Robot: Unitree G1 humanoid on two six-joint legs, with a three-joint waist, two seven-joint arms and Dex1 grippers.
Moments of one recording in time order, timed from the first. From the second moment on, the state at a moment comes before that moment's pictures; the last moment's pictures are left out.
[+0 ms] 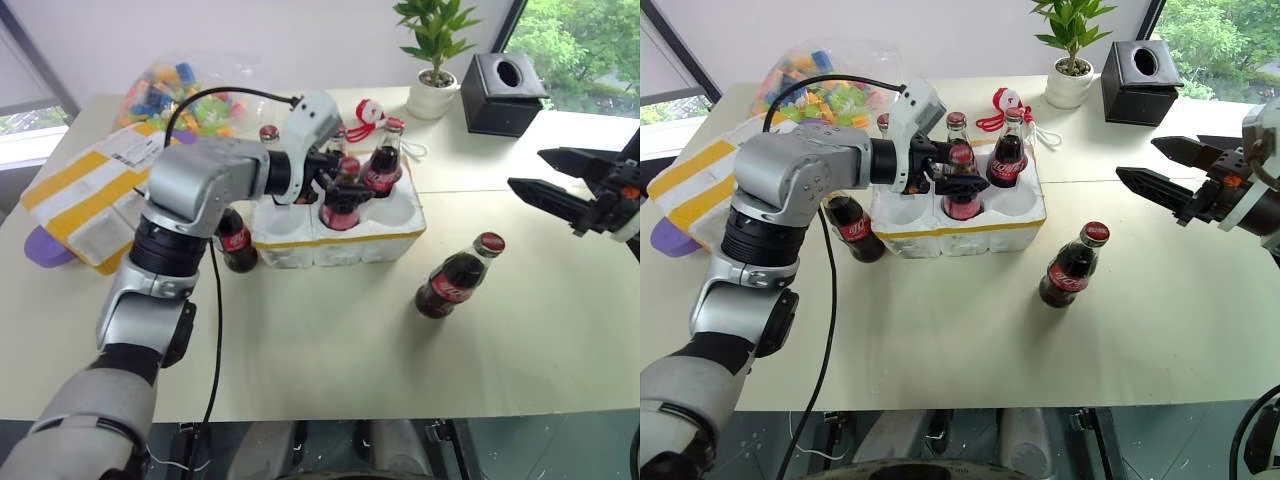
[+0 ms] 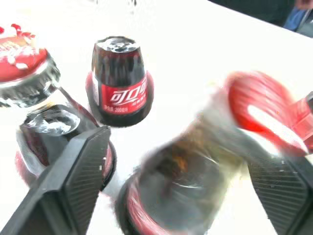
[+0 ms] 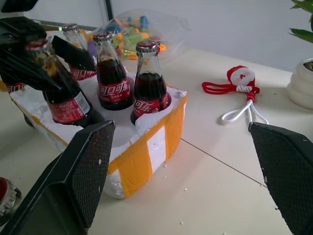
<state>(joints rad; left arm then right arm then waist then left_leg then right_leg) -1.10 0.40 -0.15 0.06 -0.52 1.12 -0.78 -0.37 -0.99 -0.49 -0.06 0.75 0.69 0.96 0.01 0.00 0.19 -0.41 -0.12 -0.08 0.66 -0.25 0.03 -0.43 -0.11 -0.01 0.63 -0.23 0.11</state>
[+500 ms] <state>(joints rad) -1.16 1.06 0.07 0.05 -0.75 1.13 -1.34 -0.43 -0.99 -0.43 -0.01 0.72 0.67 1.00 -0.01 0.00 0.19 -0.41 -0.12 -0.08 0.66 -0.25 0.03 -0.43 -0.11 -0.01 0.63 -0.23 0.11</state>
